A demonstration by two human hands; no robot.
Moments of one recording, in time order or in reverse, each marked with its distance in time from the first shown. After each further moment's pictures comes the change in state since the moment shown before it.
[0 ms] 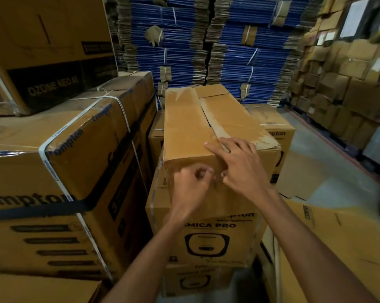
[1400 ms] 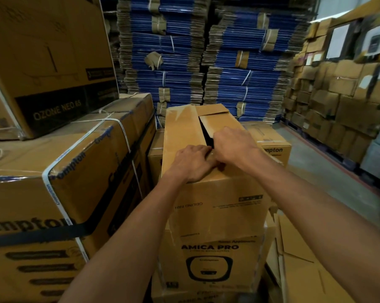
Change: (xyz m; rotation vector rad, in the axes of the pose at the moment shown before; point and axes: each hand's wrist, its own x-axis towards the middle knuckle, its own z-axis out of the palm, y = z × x) left_hand 0.127 0.022 -0.018 0.743 -0.292 0.258; right_hand 0.094 -0.015 -0.074 -0.188 -0.294 0.161
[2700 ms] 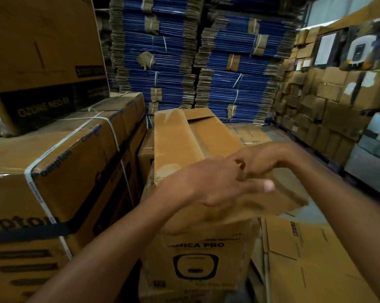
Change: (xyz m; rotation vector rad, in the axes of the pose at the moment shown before) left_hand -0.105 0.125 -0.073 -0.065 -0.291 0.301; right_hand -0.027 0.101 0.012 0.347 -0.469 -0.267
